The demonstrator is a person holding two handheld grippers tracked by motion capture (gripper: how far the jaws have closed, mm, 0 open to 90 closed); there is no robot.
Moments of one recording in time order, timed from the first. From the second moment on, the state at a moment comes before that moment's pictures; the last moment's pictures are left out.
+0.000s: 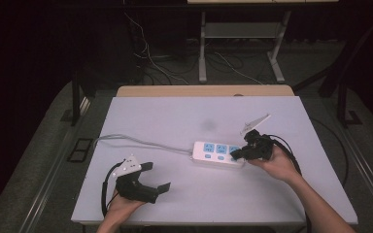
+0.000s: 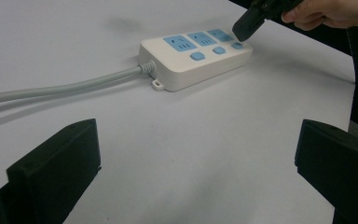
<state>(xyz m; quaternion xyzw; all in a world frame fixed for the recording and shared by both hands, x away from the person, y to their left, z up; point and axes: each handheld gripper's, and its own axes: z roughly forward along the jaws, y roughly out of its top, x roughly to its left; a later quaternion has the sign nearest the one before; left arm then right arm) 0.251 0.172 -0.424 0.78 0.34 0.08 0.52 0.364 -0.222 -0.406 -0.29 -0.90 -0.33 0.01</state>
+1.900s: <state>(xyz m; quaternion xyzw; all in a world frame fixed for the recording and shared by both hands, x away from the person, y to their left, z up) 0.251 0.170 -0.425 0.78 0.34 0.08 0.51 0.360 -0.206 -0.391 -0.27 -0.90 -0.34 0.00</state>
